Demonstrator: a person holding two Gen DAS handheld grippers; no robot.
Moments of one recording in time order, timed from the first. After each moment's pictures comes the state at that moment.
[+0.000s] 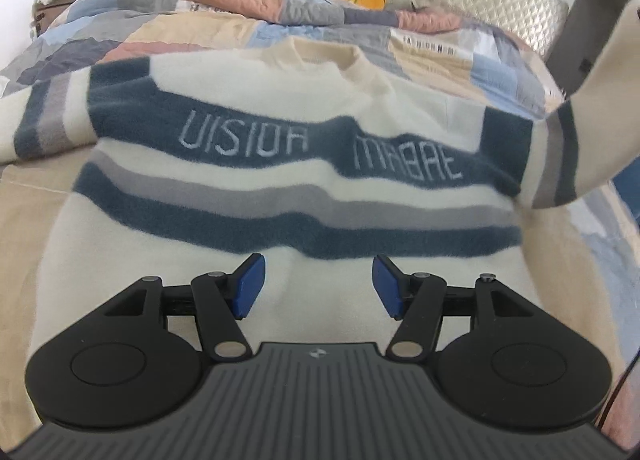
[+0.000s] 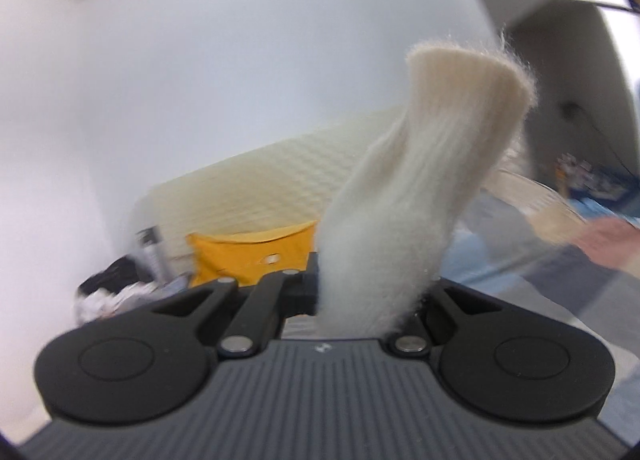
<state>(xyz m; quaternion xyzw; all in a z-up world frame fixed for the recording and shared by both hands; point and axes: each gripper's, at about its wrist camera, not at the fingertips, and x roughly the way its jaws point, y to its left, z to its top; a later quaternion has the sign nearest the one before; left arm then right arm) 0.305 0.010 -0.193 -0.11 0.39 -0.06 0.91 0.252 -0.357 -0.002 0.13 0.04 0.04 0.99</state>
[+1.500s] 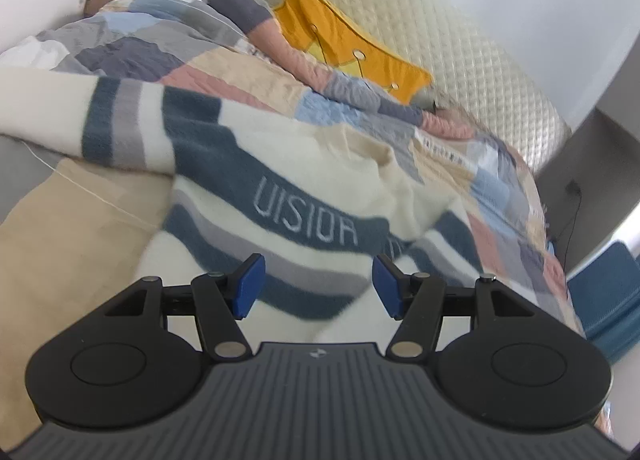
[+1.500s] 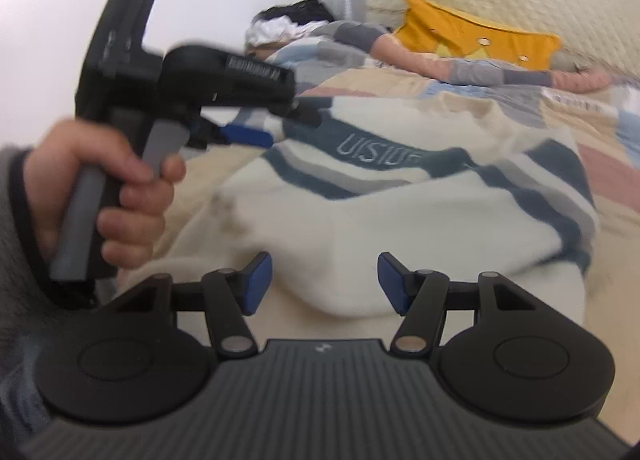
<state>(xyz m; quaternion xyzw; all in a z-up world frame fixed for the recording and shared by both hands) 0.278 0.113 -0.159 -0.25 0.31 -0.05 0.92 0.126 -0.162 -0.133 -0.06 0.31 0.28 0.91</state>
